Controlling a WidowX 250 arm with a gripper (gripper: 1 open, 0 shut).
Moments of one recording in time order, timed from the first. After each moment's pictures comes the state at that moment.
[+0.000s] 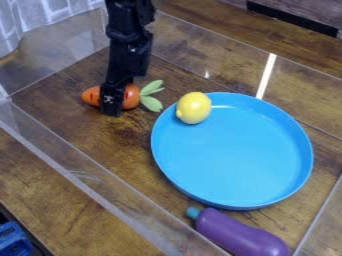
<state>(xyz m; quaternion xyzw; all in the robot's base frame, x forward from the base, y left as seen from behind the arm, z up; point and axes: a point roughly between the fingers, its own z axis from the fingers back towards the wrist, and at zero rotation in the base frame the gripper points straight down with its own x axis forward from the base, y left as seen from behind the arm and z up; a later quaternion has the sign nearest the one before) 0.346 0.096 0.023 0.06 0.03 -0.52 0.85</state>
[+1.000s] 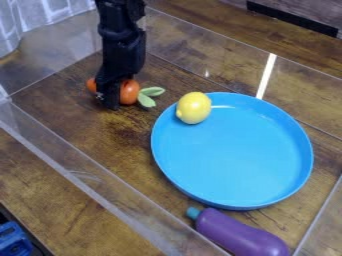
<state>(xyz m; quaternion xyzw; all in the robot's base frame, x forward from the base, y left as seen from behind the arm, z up) 0.353 0.105 0.022 0.08 -0.01 -0.58 0.81</state>
